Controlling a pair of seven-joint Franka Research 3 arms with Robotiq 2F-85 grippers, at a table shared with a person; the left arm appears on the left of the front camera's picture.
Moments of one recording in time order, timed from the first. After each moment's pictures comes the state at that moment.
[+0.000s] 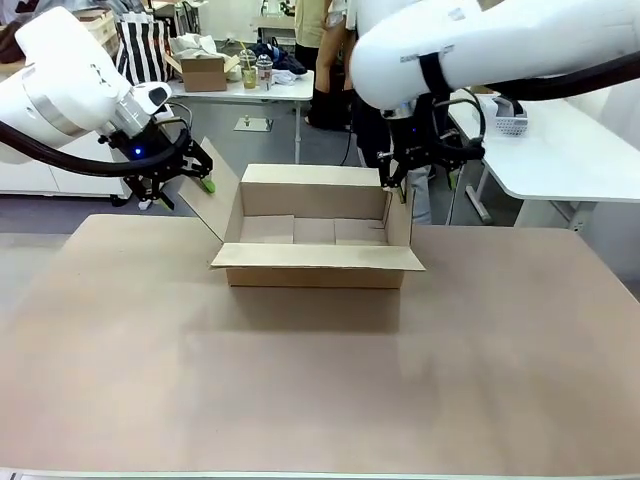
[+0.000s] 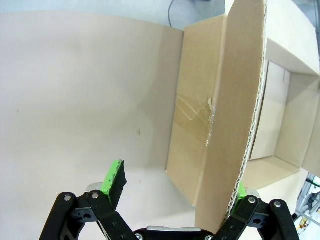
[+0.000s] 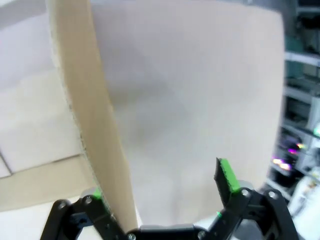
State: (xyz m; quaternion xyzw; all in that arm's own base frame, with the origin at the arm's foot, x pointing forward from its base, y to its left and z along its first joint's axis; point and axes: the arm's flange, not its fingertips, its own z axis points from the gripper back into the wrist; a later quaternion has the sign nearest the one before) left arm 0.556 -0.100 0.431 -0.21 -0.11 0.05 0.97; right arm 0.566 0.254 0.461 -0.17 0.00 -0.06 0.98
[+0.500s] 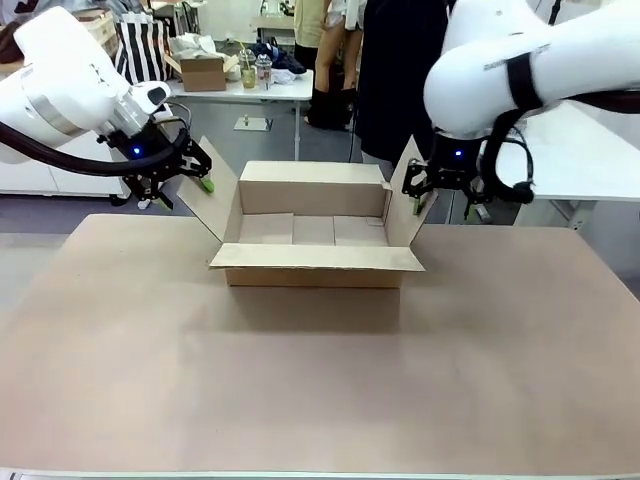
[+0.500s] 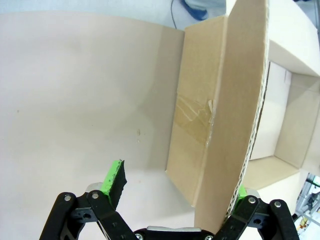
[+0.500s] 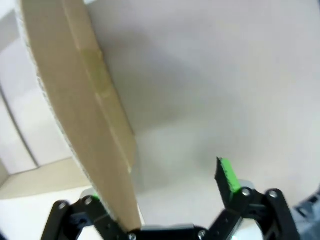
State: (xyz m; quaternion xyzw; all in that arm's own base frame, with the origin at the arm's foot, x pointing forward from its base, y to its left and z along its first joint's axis) left arm 0.556 -0.100 0.431 -0.21 -0.11 0.05 0.97; right arm 0.512 0.185 0.450 -0.02 -0.05 -0.14 0.99
